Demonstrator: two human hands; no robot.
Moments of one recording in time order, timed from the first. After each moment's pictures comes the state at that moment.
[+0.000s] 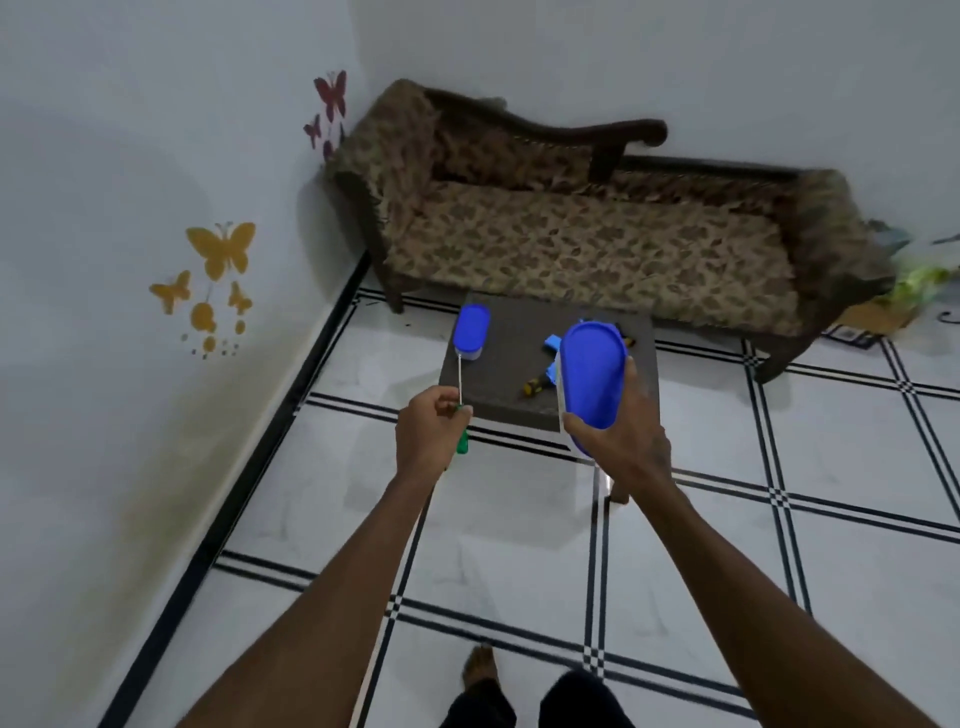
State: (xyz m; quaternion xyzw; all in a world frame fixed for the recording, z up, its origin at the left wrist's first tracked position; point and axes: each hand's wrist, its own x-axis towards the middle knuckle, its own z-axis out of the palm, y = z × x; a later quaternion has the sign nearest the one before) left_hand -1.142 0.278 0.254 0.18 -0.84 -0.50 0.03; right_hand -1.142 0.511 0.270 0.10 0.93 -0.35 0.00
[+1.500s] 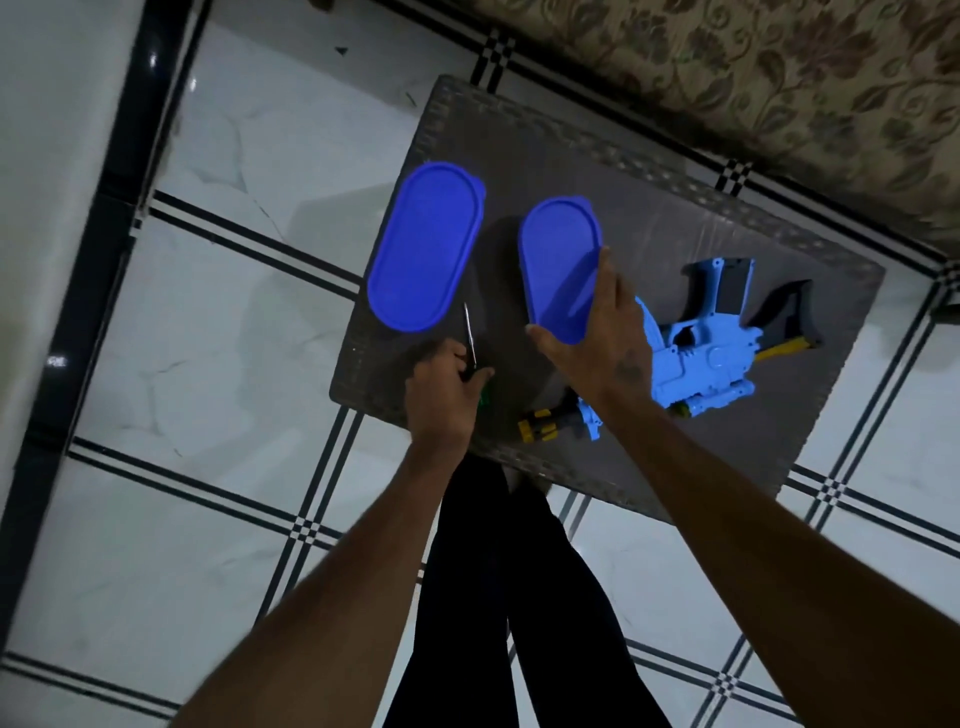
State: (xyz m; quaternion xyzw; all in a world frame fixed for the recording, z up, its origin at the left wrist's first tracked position) left_hand -1.567 0.339 -0.165 0.33 -0.85 -0.36 -0.18; right_hand -1.656 0.489 -0.128 0.04 0.94 -0.21 0.25
